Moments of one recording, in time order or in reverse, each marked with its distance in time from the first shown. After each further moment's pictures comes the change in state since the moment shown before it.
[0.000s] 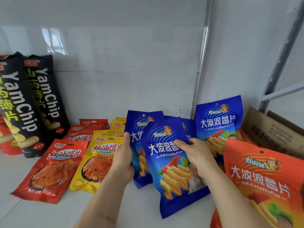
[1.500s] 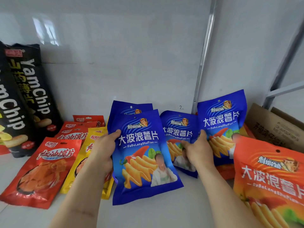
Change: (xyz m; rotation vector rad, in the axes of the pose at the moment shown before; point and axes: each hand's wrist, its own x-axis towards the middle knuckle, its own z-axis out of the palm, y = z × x) left_hand 0.030 0.037 -0.029 0.185 0.075 0.039; right_hand 0.035 0.026 0.008 -0.311 0.304 -0.148
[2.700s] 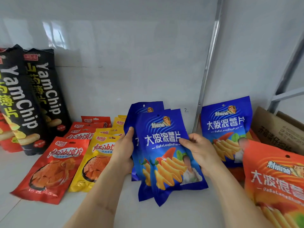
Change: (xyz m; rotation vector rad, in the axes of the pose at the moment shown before) left_hand -0.014 -0.013 0.027 -0.100 -0.085 0.039; right_hand -0.024 -0.027 -0.022 0.421 -0.400 0.034
